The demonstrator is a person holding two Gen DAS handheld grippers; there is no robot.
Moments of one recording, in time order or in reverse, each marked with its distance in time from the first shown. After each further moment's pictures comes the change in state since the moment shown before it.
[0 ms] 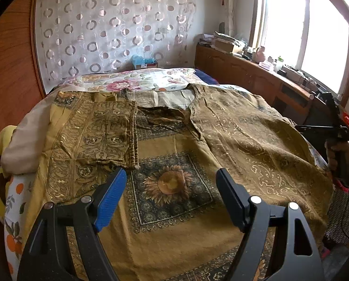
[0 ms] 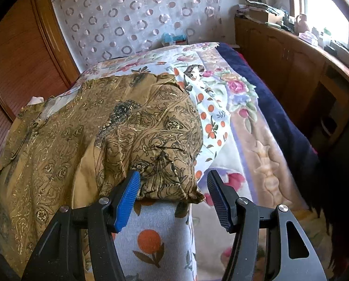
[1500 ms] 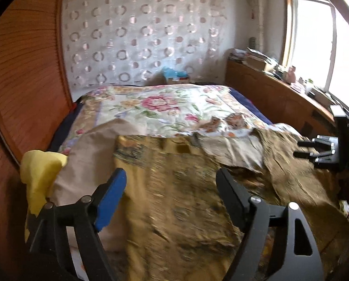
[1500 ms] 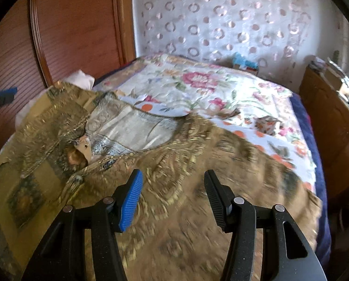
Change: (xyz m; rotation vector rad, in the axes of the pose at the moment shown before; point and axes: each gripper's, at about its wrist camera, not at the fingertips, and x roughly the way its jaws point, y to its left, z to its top) left arm 0.022 0.127 0.087 -0.062 -0.058 0.129; right arm 0.115 0.182 0.105 -0.415 -0.058 0.129
